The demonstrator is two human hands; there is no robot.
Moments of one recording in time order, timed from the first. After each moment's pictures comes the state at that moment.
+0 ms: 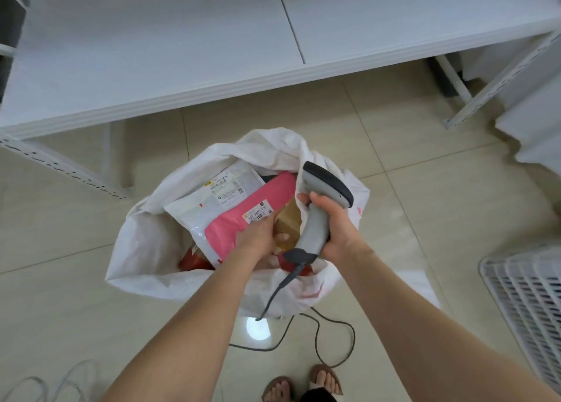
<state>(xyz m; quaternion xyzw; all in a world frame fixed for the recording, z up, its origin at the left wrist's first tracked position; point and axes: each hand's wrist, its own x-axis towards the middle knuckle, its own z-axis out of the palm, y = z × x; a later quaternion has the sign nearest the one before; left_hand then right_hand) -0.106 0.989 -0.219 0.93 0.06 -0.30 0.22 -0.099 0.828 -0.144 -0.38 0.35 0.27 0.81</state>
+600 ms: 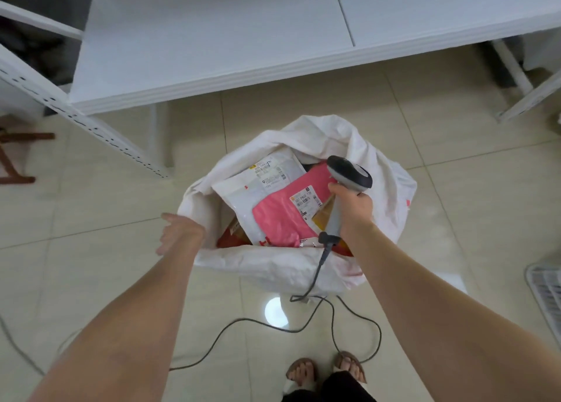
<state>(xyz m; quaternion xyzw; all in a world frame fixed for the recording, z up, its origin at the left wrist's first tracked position) -0.165 1.173 -0.202 0.79 0.56 -0.20 0.14 -0.102 0.879 -0.145 -0.56 0.40 0.17 0.70</state>
